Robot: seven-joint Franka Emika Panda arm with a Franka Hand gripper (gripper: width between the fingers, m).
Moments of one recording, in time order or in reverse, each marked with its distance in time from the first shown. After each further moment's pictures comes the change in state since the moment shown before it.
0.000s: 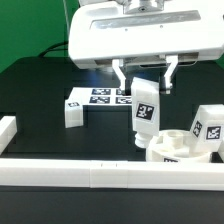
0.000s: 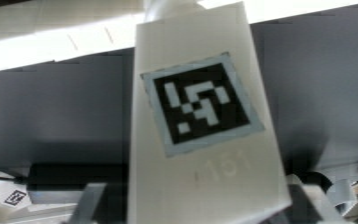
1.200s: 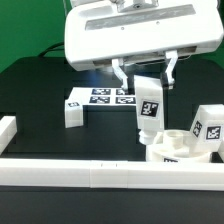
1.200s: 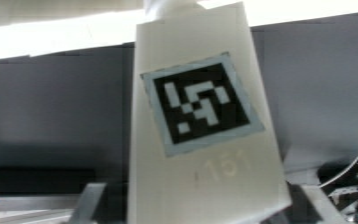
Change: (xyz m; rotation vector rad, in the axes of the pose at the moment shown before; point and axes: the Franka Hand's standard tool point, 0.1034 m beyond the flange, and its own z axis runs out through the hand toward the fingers) arm 0.001 -0.008 -0.004 0.120 -0.028 -0.049
